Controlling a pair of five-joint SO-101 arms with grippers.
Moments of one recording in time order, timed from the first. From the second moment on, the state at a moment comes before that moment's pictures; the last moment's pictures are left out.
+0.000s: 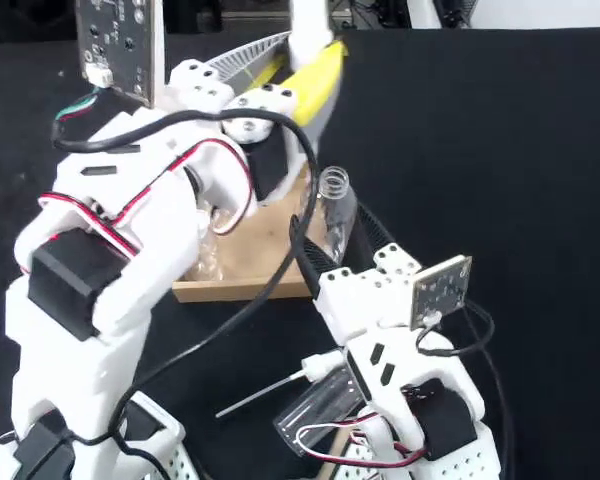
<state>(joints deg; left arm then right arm) 31.6 -26.3 -28.0 60.8 11.9 -22.9 -102.3 77.5 37.6 -6.6</state>
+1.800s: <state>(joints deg) 35.7 -50.2 15.8 46.4 9.4 -22.9 -102.4 77.5 37.6 -6.6</state>
